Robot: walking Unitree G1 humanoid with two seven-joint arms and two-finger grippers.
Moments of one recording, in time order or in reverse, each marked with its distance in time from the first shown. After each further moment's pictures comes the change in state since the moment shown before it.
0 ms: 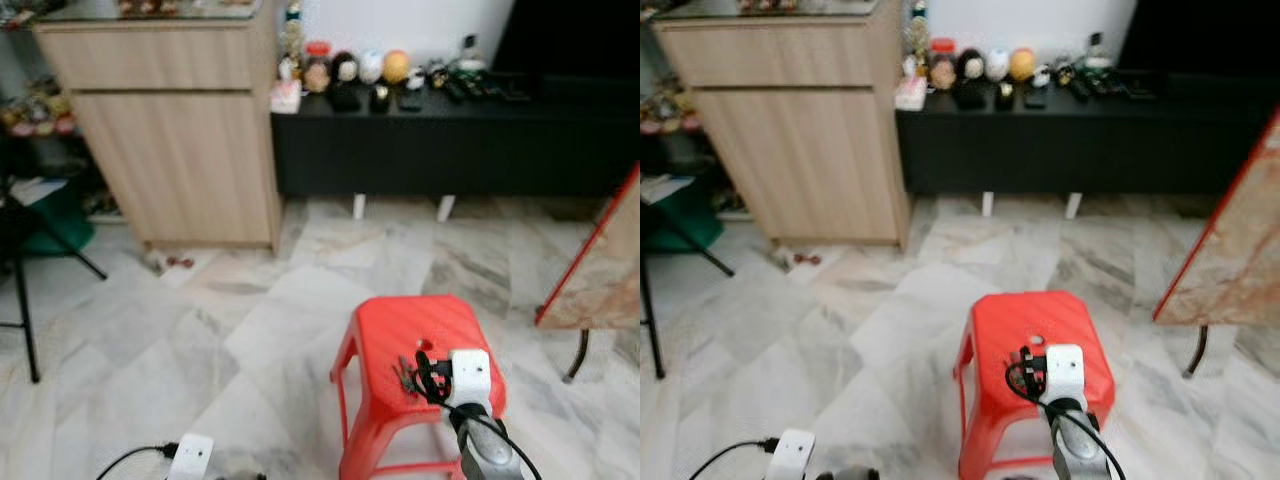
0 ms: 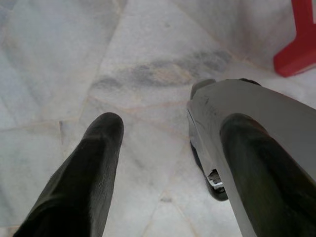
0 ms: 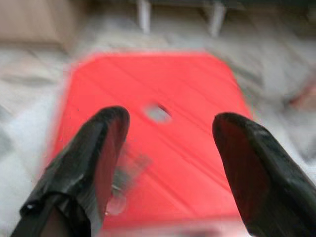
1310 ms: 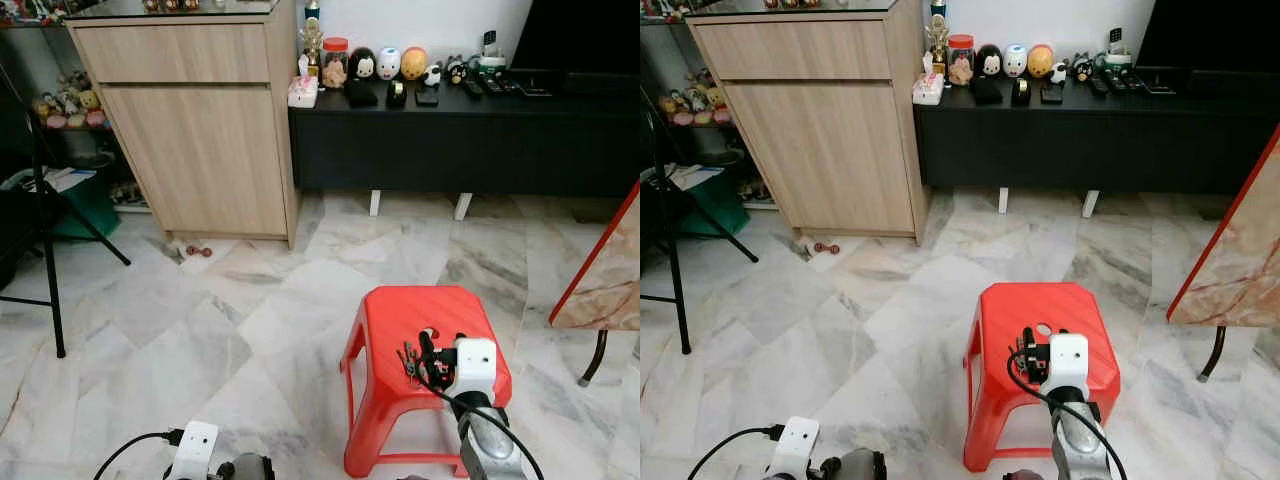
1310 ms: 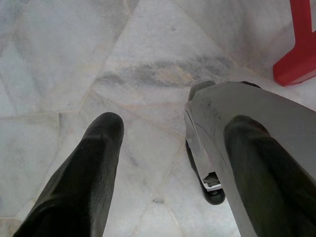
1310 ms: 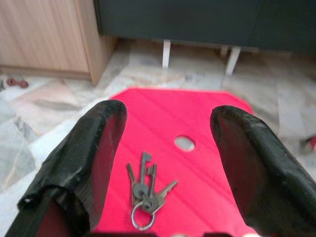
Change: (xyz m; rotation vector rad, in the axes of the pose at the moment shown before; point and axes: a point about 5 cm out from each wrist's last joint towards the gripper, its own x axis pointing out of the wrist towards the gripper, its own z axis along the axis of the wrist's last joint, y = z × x) left arm 0.002 -0.003 0.015 -0.002 -0.068 -0.011; right arm 0.004 0.017 0.031 -0.016 -0.219 0.042
